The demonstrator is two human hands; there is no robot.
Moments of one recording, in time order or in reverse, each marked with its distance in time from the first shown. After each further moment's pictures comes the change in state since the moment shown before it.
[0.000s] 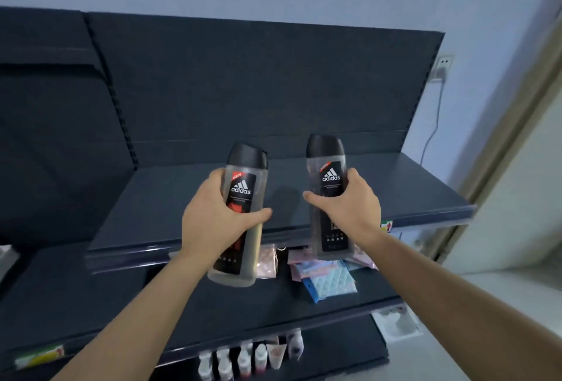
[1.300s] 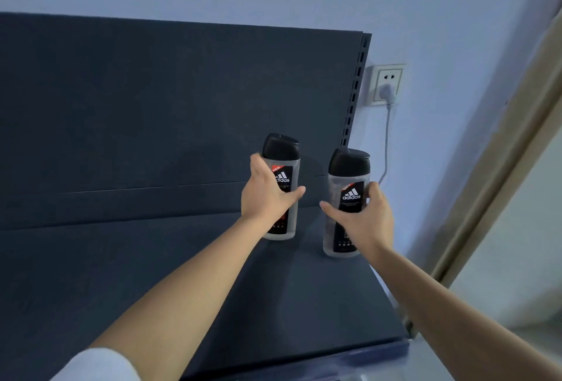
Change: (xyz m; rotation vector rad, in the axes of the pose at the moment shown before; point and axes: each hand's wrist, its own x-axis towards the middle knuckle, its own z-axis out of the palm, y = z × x) left_hand 0.236 0.196 0.434 -0.020 0.031 0.111; right_hand 0.338 0.267 -0.101 0.177 0.105 0.044
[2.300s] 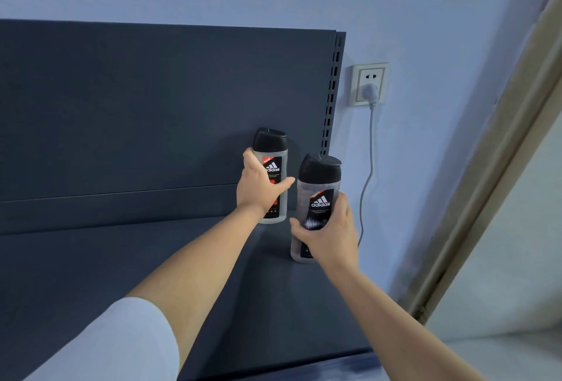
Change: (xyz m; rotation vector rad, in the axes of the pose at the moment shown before) left_hand 0.037 -0.006 0.054 0.004 0.049 0.041; right_hand -0.009 0.015 0.018 0.019 -0.053 -0.074
